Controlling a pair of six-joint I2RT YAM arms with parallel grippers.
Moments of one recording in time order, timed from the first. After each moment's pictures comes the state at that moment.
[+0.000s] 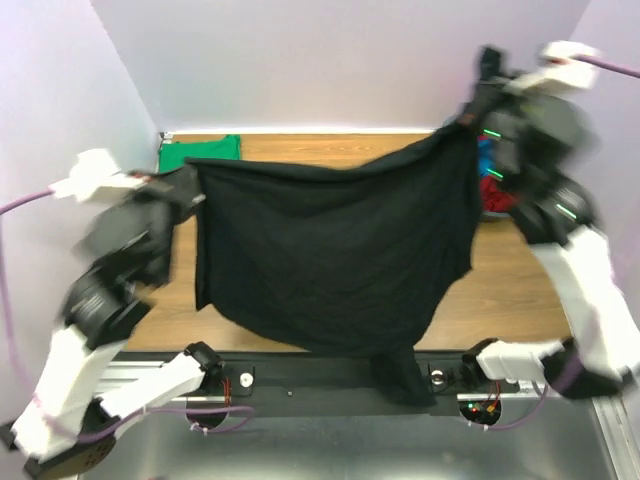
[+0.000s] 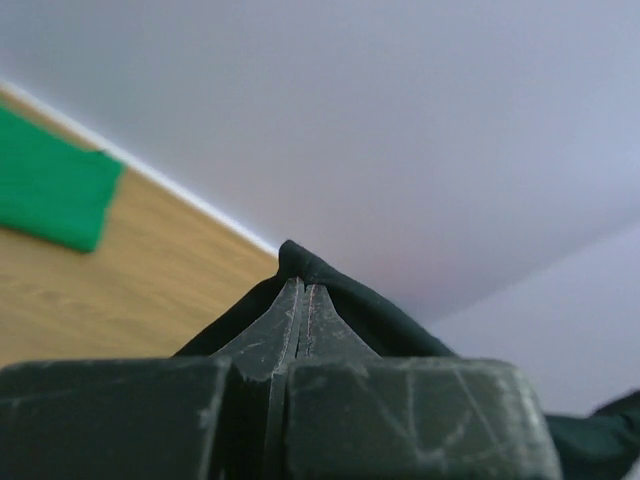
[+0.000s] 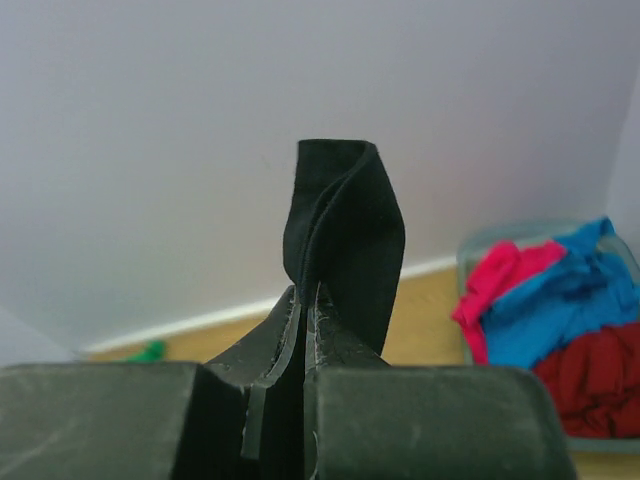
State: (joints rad) left arm -0.70 0.76 1.43 -0.55 -0.74 -0.72; right arm 0.54 1.22 1.84 -0.40 0.59 0.24
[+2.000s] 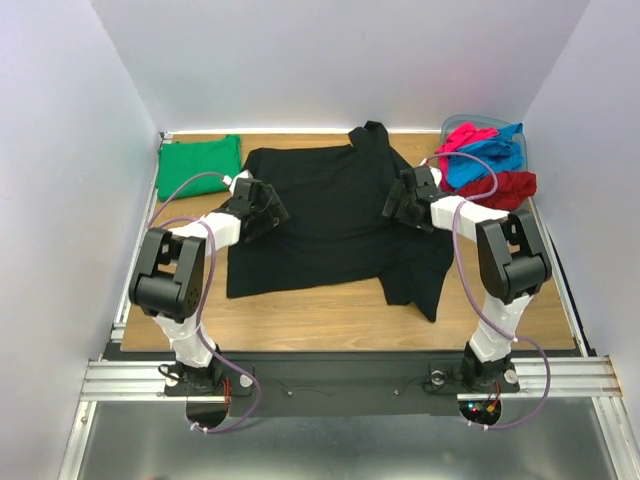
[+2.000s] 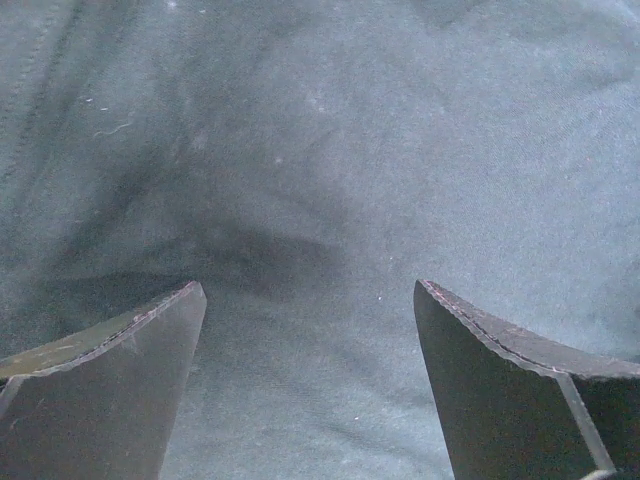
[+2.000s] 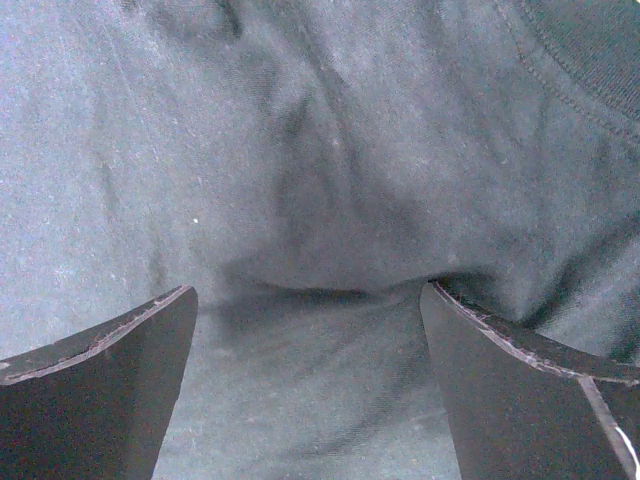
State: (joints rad) left arm -0.26 1.69 0.92 -0.05 -0.03 -0.72; right arm 0.31 1.85 1.15 -0.20 0.24 0.60
